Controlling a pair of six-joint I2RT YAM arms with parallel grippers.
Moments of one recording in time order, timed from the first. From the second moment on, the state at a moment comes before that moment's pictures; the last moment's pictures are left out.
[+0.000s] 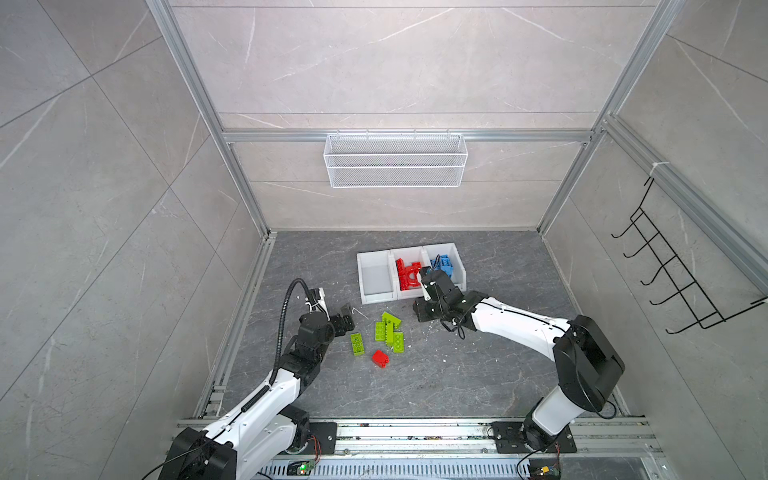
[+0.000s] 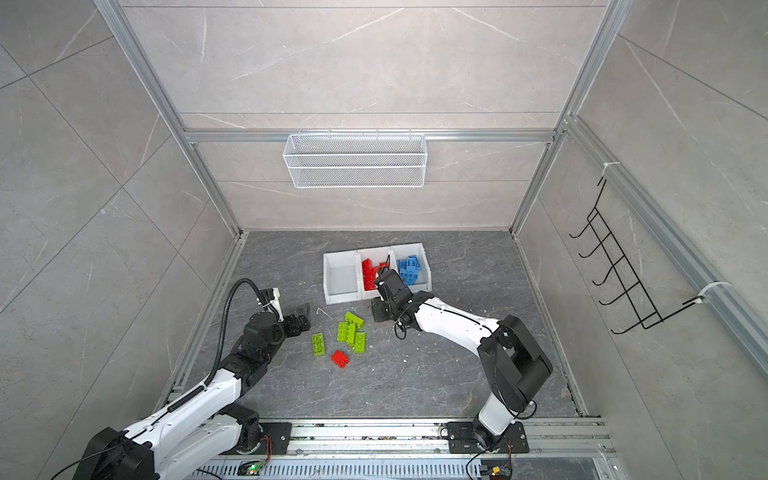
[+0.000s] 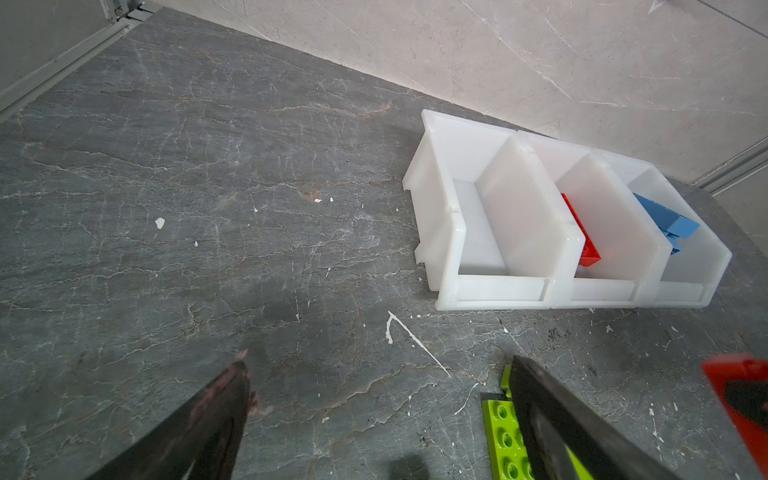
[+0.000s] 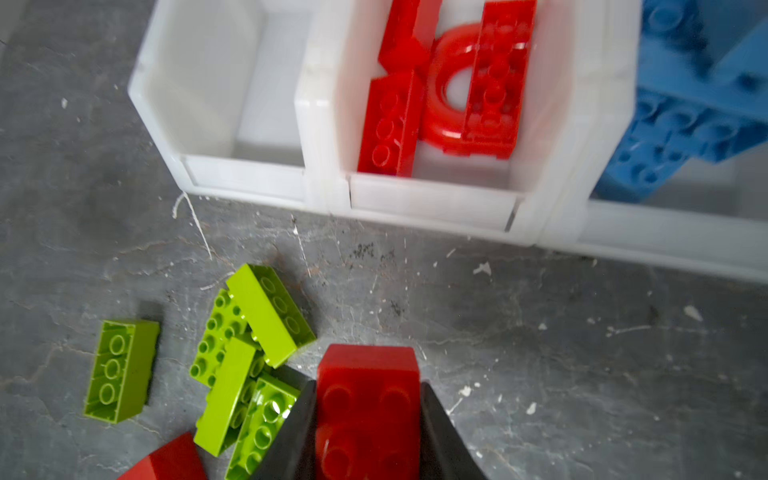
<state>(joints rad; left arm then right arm) -0.40 0.93 0.33 0.18 -0.22 -0.42 0.70 1.66 1.14 -0.35 0.05 0.39</state>
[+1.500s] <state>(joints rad) -0.40 0.90 0.33 0.17 -0.20 -0.41 0.50 2.25 1.89 -0.53 -0.15 0.23</state>
